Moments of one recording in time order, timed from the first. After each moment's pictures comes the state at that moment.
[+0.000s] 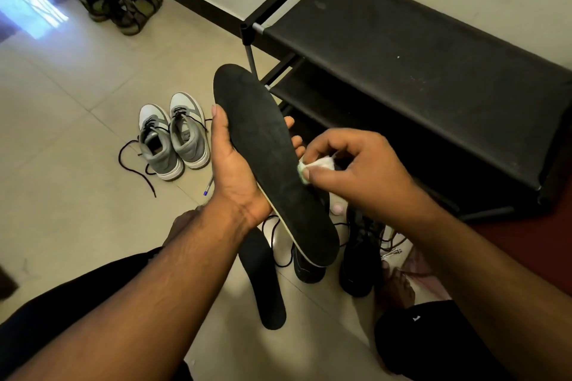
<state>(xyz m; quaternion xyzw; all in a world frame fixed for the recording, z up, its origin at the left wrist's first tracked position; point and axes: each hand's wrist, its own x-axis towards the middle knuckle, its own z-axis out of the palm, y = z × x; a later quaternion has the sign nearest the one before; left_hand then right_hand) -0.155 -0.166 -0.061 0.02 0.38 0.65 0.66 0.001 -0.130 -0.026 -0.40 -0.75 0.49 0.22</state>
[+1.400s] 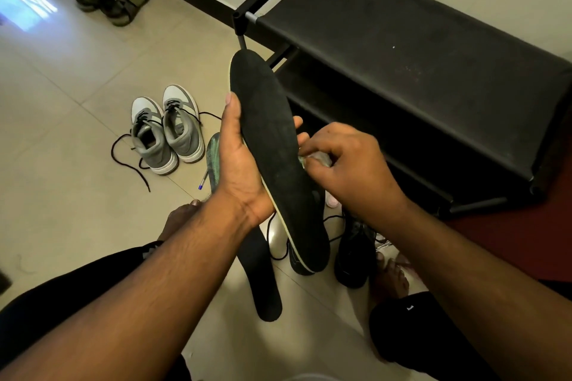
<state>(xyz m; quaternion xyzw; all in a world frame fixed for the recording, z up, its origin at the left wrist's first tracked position) -0.147 -0.169 -0.057 0.03 0.39 0.62 0.69 -0.006 -0.130 -0.058 -0.40 -0.82 0.31 0.27</state>
